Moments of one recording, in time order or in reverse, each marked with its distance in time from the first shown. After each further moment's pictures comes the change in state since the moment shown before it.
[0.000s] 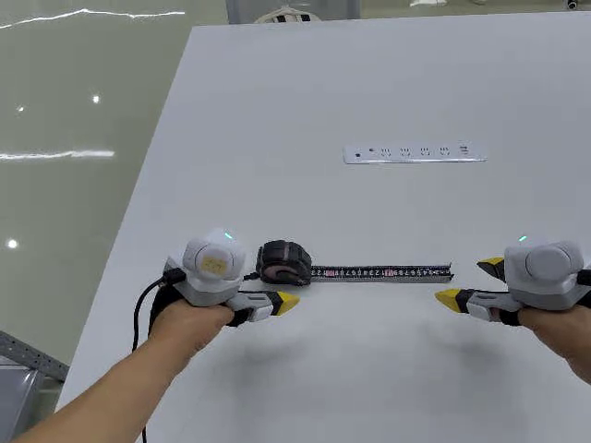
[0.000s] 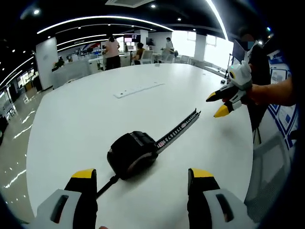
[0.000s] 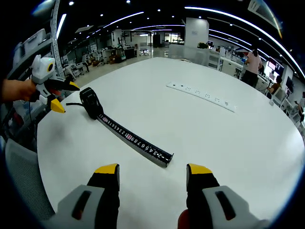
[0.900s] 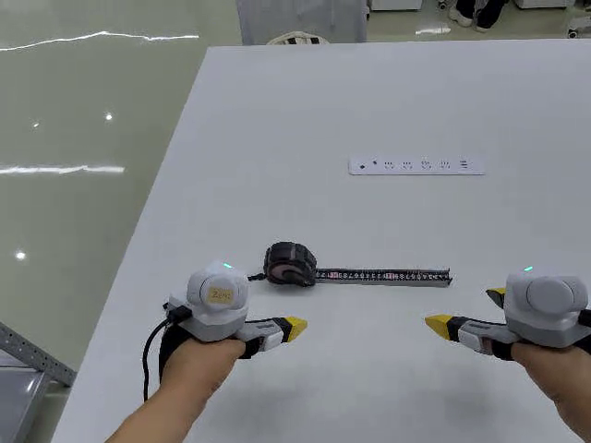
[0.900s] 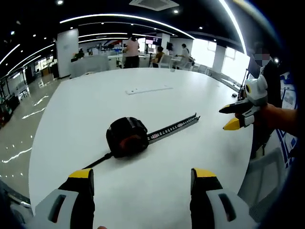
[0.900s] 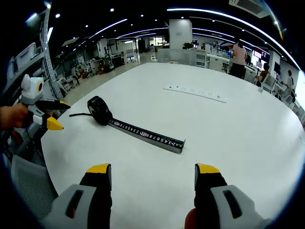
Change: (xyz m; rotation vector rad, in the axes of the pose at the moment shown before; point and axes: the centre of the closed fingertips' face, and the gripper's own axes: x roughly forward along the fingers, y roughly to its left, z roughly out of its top) left arm -0.045 -0.029 -0.021 -0.160 -0.026 0.108; right arm -0.039 0.040 -0.010 0.126 -0.045 -0.061
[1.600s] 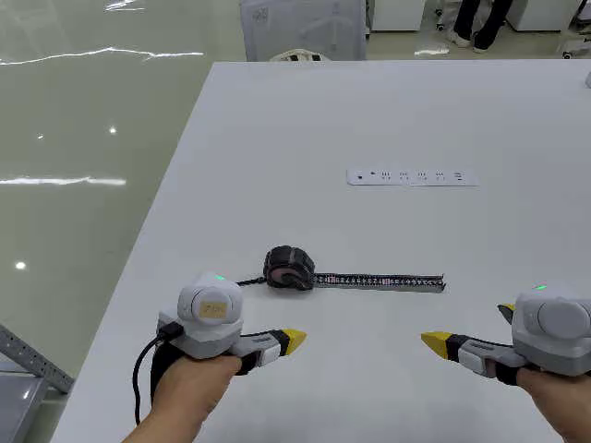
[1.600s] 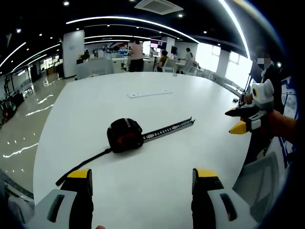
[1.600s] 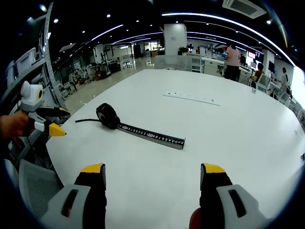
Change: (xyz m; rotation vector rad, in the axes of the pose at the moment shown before) left arm -0.034 -0.015 -0.002 -0.035 -0.024 0.033; right arm -0.039 0.014 0.000 0.034 -0.044 -0.029
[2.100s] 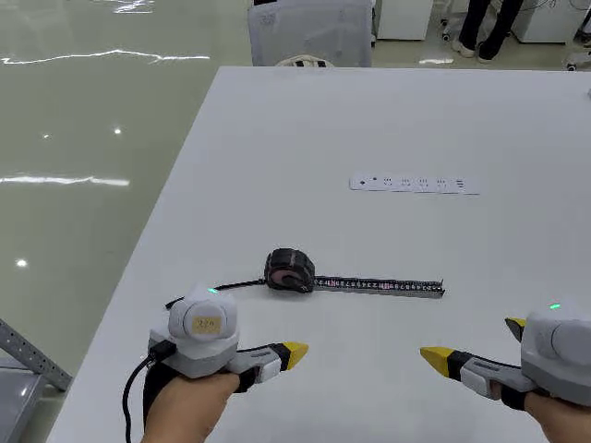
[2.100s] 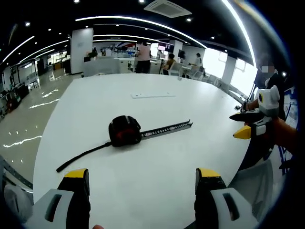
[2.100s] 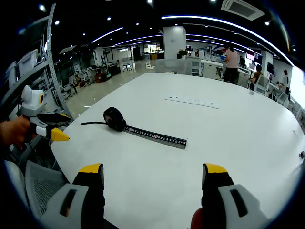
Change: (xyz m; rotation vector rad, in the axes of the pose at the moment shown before) left arm -0.026 -0.012 -0.009 -0.077 -0.010 0.030; right arm -0.032 0.019 0.005 0.005 -0.026 -0.005
